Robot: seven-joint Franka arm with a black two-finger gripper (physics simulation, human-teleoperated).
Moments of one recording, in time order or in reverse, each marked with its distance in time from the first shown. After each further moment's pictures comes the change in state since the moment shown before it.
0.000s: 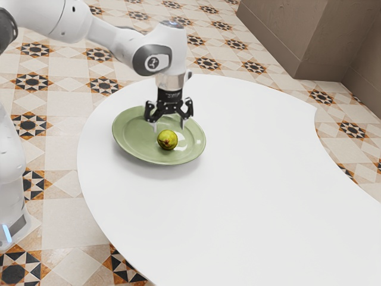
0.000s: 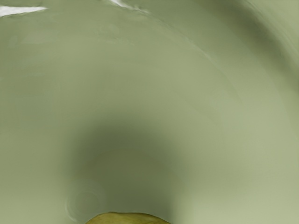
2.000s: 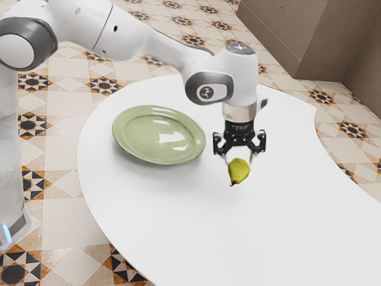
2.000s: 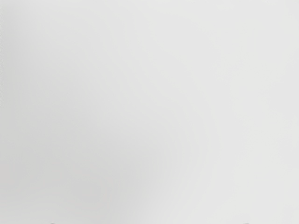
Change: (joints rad) arm -0.162 0.326 -0.258 0.436 0.139 0.080 -0.196
